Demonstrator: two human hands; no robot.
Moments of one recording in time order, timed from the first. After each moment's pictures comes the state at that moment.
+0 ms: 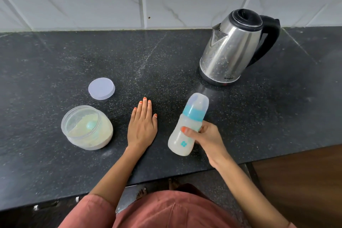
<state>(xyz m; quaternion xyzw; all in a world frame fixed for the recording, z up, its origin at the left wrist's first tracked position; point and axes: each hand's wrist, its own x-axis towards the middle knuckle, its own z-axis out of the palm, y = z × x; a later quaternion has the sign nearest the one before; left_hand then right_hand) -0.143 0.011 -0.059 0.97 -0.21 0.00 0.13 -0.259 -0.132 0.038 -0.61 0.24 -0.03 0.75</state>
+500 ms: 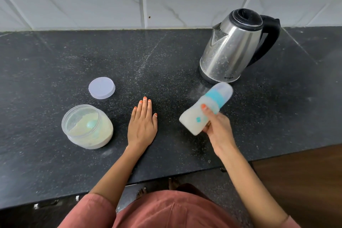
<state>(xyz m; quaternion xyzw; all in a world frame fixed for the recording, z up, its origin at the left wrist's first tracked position) -0.143 0.011 -0.060 0.97 -0.21 0.00 0.13 -0.244 -0.150 0.044 -0.48 0.29 -0.13 0.82</state>
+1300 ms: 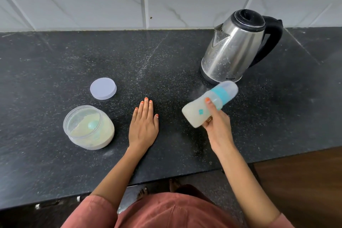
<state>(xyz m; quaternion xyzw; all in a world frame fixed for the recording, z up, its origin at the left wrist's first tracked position) -0.143 0.012 -0.060 0.97 -0.21 0.00 0.13 -0.232 -0.148 0.047 -0.43 0.30 -0.16 0.84</state>
